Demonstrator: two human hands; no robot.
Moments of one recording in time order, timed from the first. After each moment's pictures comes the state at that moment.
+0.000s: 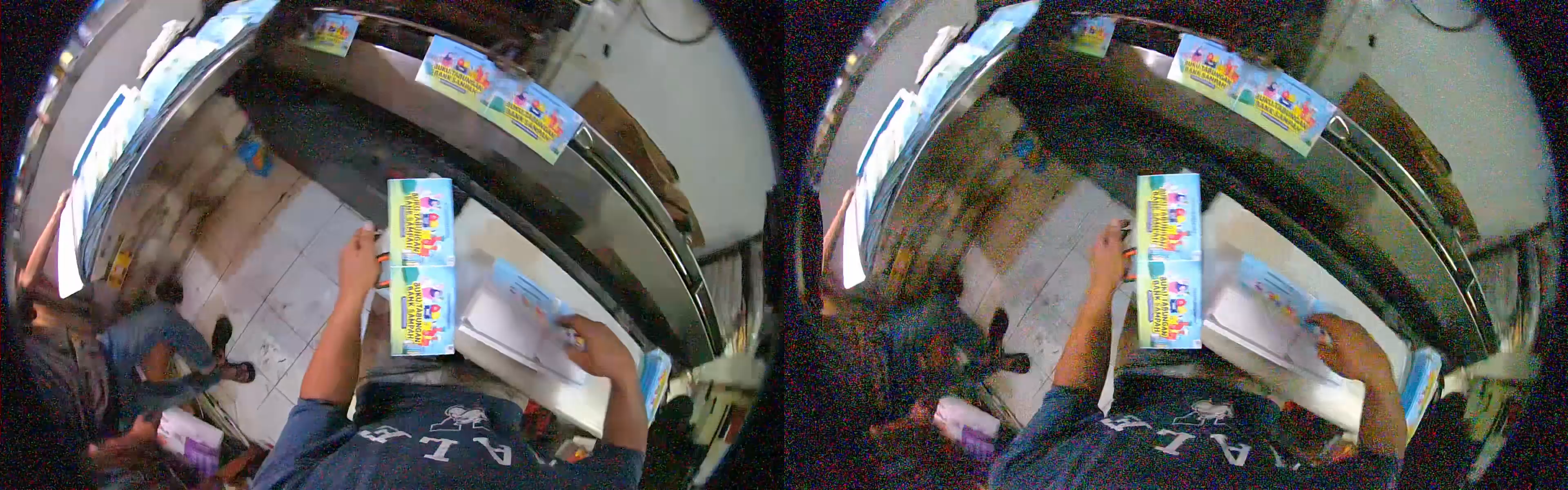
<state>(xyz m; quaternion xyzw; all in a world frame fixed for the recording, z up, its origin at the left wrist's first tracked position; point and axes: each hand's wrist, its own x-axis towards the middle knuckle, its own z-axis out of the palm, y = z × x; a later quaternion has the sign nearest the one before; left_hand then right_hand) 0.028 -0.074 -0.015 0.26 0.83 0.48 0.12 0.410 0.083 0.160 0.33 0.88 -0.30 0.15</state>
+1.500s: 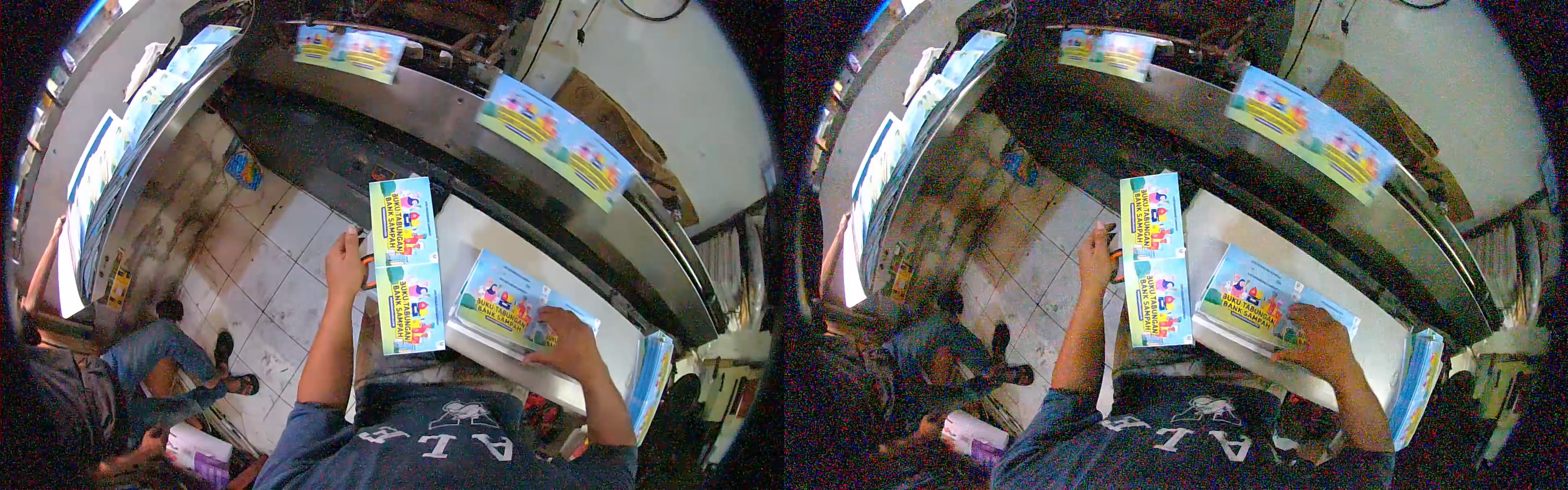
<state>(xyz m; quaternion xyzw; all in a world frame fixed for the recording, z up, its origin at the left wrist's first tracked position) 0.027 -0.070 -0.023 0.17 0.77 0.58 0.19 0.413 0.049 0.126 0.35 0.91 -0.21 0.07</state>
